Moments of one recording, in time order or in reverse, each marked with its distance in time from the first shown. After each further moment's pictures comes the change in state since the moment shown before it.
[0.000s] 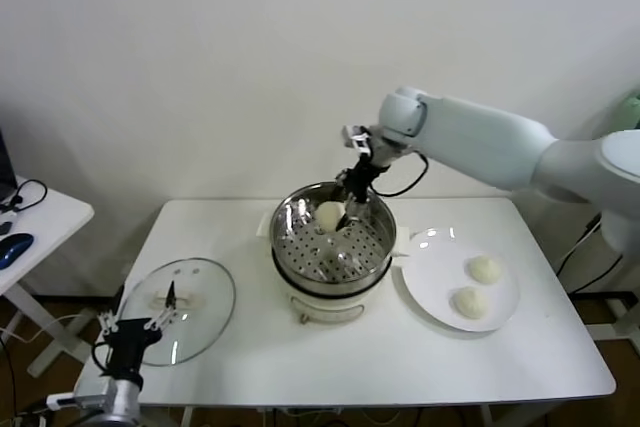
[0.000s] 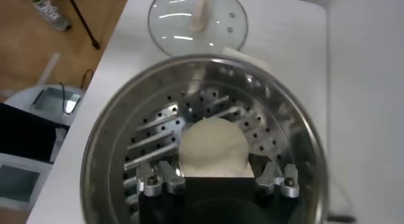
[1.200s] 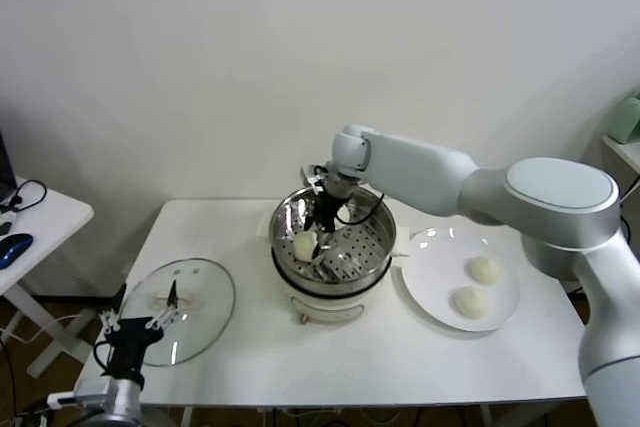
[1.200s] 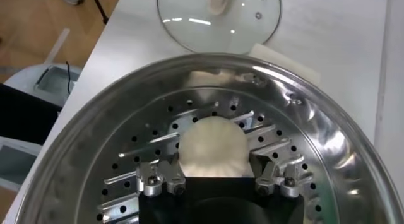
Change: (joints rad) left arm 0.001 0.000 -0.002 -0.001 0.000 0.002 0.005; right arm -0.111 0.130 0.020 -0.119 -0.121 0.023 0.008
